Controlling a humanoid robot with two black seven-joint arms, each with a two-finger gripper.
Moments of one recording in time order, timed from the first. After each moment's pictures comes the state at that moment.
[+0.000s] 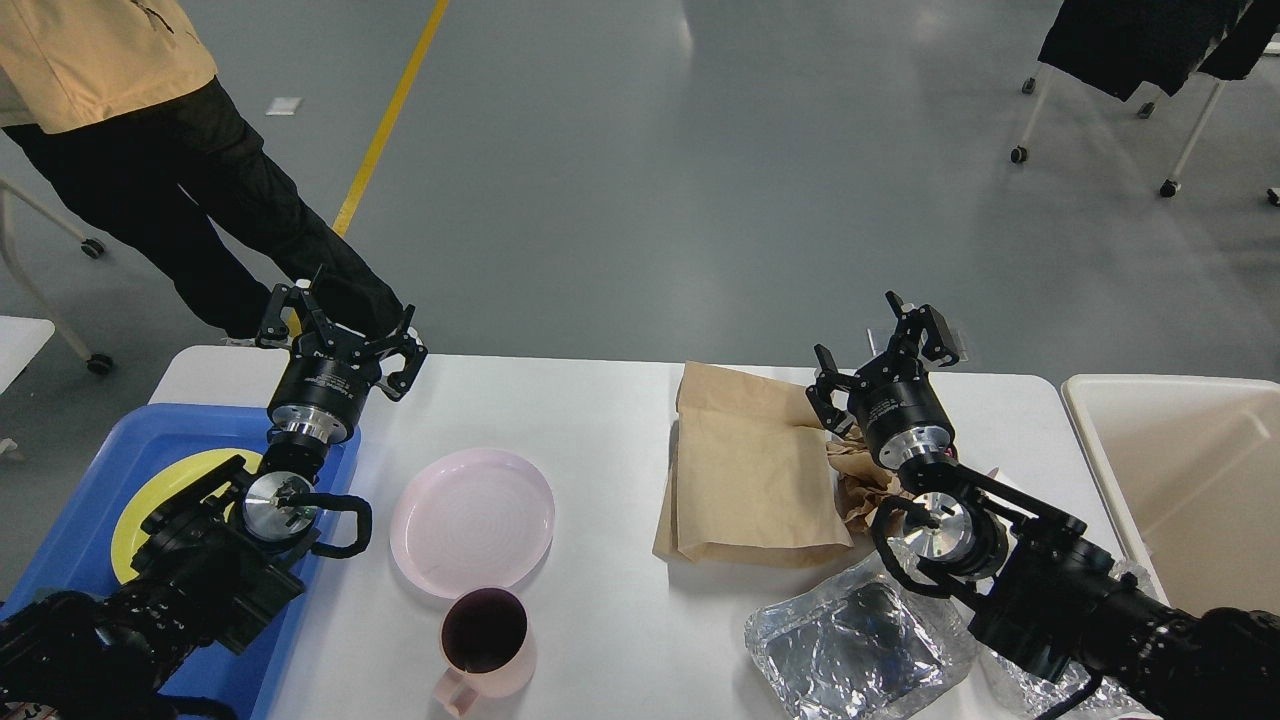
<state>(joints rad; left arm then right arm) -0.73 0.11 -0.72 -0.28 -0.33 -0.62 -0.36 0.65 -0.15 0.44 0.67 0.25 0.16 0.58</state>
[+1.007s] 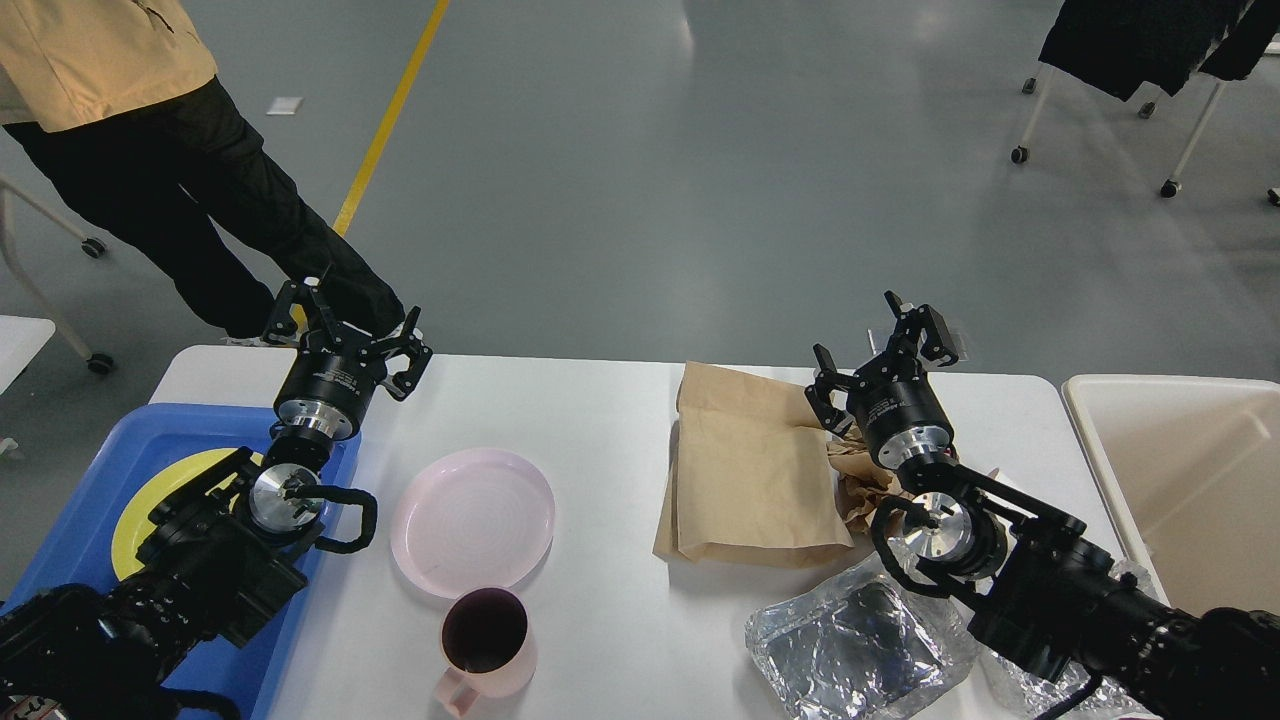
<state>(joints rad) -0.75 0.10 -0.70 -0.29 -0.32 -0.56 -0.35 0.65 -0.15 0.44 0.67 0.25 0.16 0.58</state>
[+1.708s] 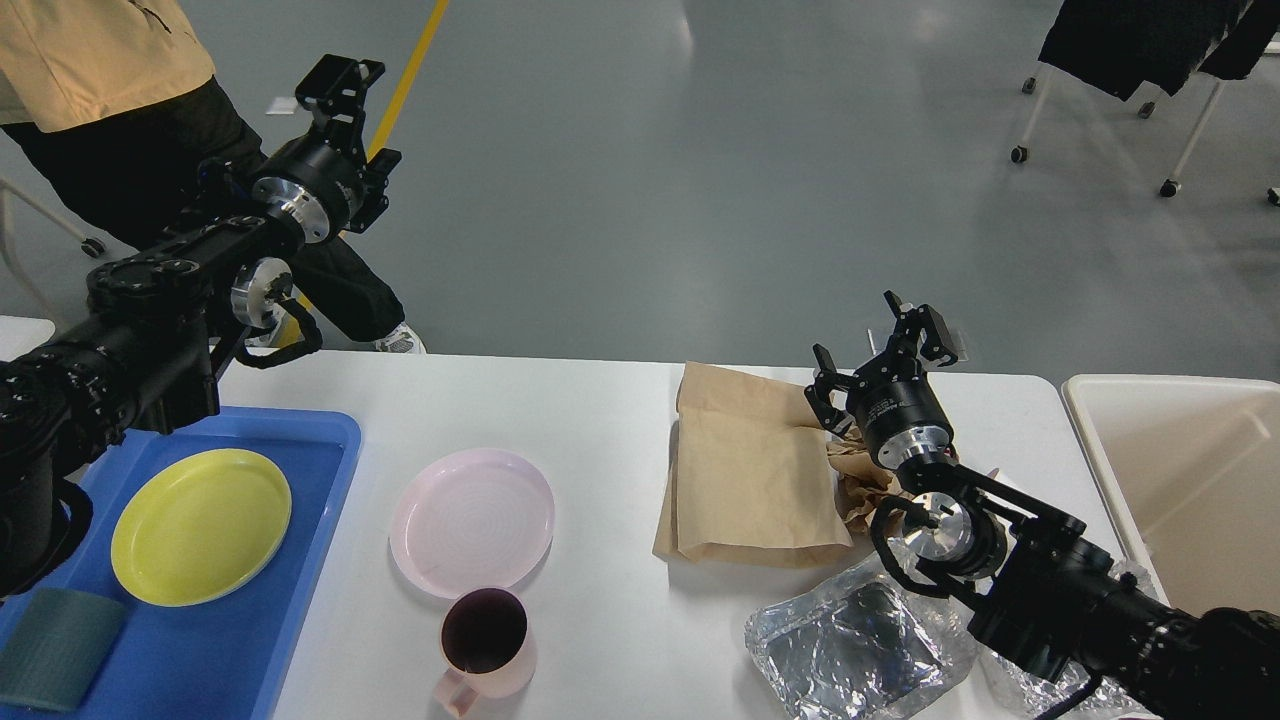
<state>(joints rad) -1.27 0.22 0.26 -0.29 -0.27 -0.19 -0.34 0.65 -0.15 0.44 0.68 0.25 0.16 0.58</state>
